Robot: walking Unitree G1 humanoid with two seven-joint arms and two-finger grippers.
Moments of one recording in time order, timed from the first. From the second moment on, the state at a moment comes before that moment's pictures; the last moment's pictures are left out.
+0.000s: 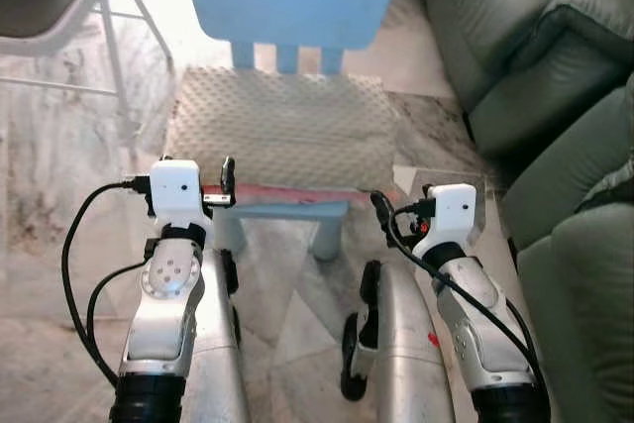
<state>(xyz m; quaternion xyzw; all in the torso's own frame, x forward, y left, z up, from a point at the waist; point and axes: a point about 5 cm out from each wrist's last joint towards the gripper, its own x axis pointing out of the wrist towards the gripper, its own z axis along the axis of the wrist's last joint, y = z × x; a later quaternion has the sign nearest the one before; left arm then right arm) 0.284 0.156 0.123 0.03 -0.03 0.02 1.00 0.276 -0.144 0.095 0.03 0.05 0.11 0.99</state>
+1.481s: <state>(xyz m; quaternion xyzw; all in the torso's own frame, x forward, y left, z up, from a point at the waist) 0.284 0.152 0.127 0.05 -0.04 0.01 1.00 0.283 -0.138 0.097 0.01 0.05 0.11 0.99</state>
